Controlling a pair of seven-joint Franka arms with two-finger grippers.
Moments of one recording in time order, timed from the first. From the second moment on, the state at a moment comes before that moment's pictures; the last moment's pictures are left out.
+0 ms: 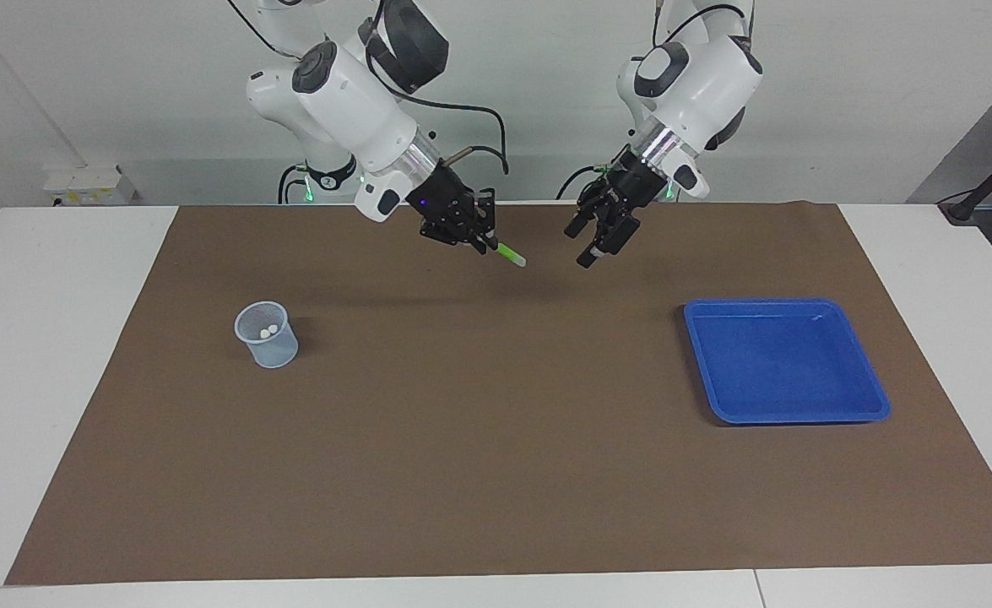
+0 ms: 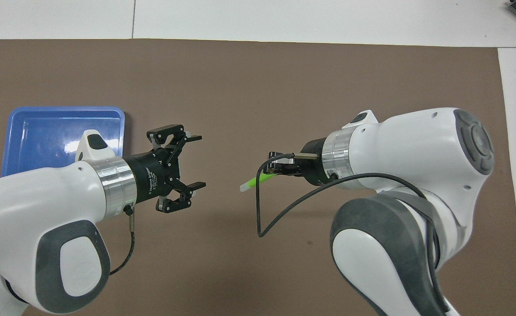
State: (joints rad) left arm -0.51 -0.23 0.01 -2.22 -0.72 2.47 -1.54; right arm 0.39 0.00 0.09 -1.94 0.65 2.29 0.32
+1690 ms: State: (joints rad) left arm -0.61 -0.22 0.01 -2.31 -0.74 2.67 -1.68; right arm 0.51 -0.02 0.10 -1.99 0.65 2.50 0.47
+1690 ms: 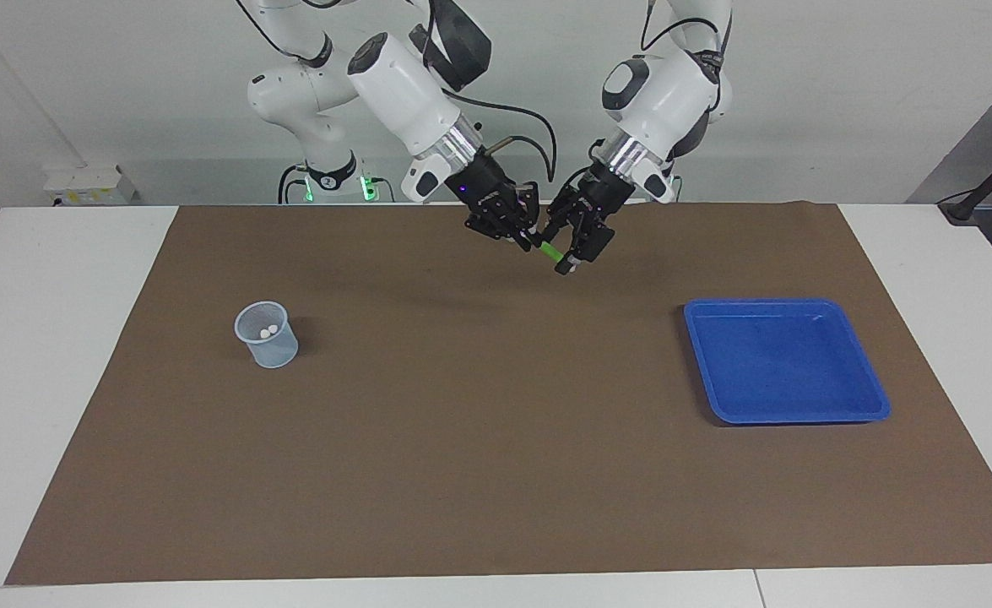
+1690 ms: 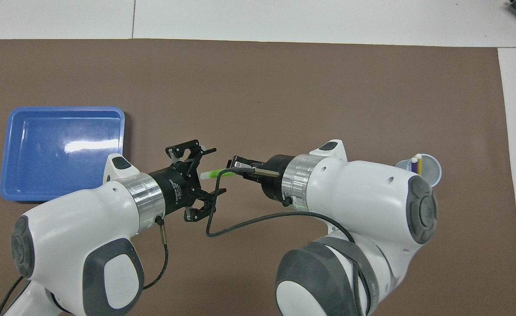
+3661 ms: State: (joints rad) left arm -0.60 -0.21 0.02 -2.31 -0.75 2.60 -1.53; right arm 0.50 -0.02 0.09 -1.99 0.65 2.40 0.38
